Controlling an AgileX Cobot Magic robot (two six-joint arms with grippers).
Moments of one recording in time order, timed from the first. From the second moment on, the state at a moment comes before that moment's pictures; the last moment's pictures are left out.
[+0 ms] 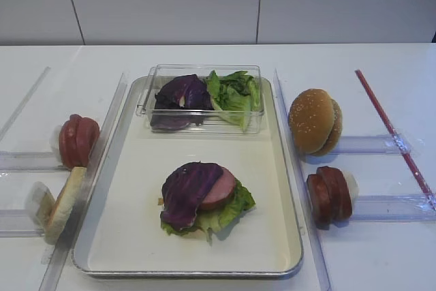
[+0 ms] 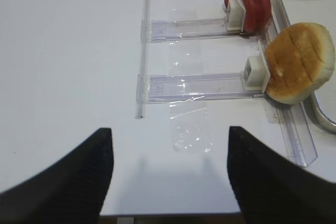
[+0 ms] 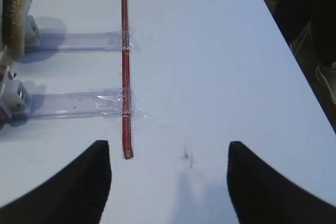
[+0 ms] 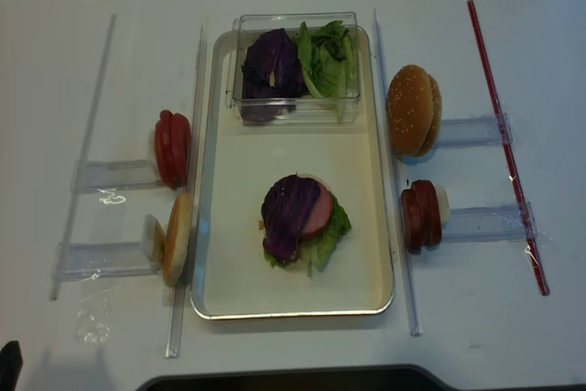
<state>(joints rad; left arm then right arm) 0.00 -0.02 -0.49 0.11 1.18 -0.07 -0.04 -0.02 -0.46 -0.07 1.13 -0.01</state>
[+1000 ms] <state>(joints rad) 0.00 -0.02 -0.49 0.11 1.18 -0.07 0.02 0.43 -1.22 -0.11 0.85 0.01</state>
